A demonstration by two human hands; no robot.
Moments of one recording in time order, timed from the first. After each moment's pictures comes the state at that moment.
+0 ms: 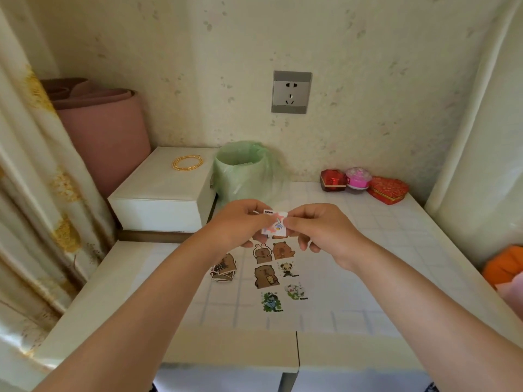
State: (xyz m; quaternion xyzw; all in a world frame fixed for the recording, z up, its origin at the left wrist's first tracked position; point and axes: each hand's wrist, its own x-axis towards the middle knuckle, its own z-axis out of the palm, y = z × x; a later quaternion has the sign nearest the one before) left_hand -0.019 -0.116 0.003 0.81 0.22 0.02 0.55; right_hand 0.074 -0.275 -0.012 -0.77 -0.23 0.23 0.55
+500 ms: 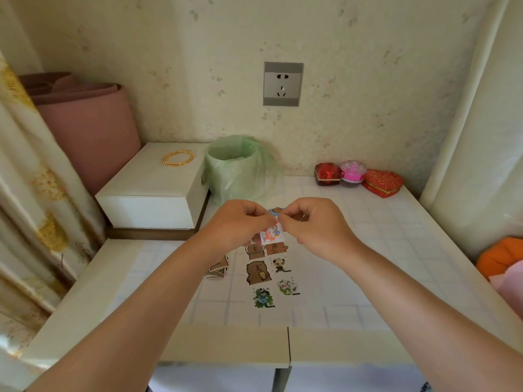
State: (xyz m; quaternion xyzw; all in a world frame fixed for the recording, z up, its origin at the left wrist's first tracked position) left_hand -0.009 -0.130 -0.007 0.82 0.23 0.05 0.52; right_hand 0.080 -0.279 -0.028 -0.82 -0.31 0.08 0.48
